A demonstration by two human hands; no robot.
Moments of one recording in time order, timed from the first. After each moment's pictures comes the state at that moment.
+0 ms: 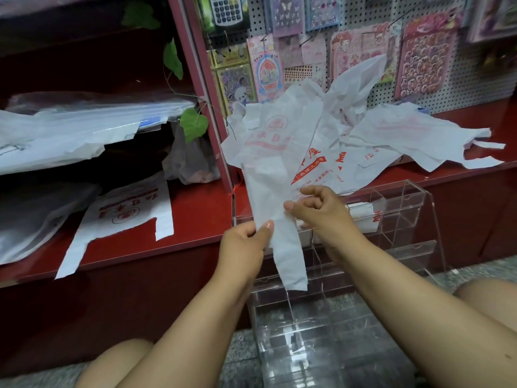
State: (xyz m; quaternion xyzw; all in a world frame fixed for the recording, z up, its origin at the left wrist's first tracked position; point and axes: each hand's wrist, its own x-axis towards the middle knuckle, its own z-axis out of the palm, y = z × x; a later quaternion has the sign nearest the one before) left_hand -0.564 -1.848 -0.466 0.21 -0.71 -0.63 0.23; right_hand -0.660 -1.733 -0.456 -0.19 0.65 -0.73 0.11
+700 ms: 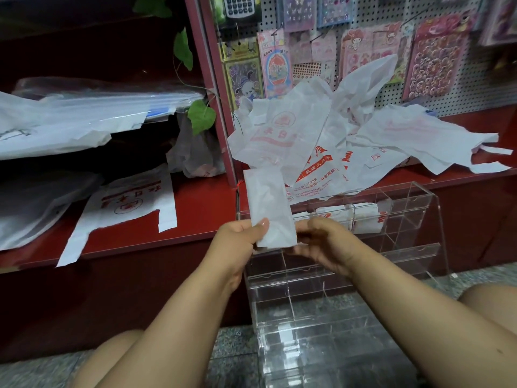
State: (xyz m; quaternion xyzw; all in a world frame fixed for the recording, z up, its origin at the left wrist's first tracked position) left_hand -0.553 -1.866 -0.456 0.22 -0.66 -0.70 0.16; right_hand -0.656 -1.732 -0.483 -0.19 0.51 -0.76 0.37
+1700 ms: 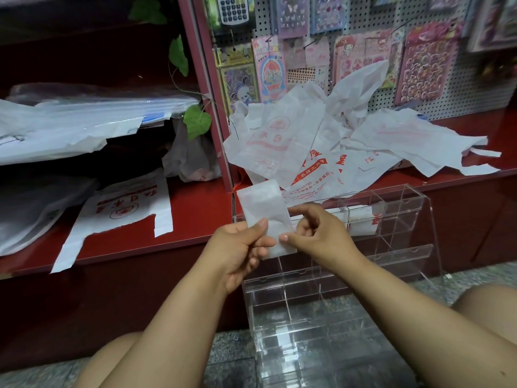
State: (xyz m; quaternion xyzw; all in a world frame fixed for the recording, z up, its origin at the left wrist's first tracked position) left_hand -0.553 -1.865 -0.448 0.23 -0.61 -0.75 0.09; right_hand -0.647 -1.727 -0.476 -0.30 0.74 -0.60 0.05
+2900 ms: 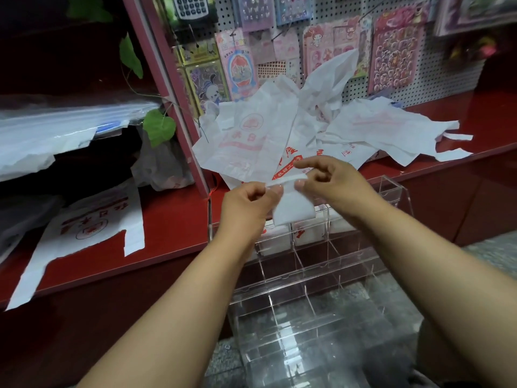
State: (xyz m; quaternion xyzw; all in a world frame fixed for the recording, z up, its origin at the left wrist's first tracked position) left_hand -0.634 -1.834 -0.433 0.11 -0.73 -0.63 0.23; right_hand -0.711 -1.685 -0.424 -0.28 0.71 -0.65 0.05
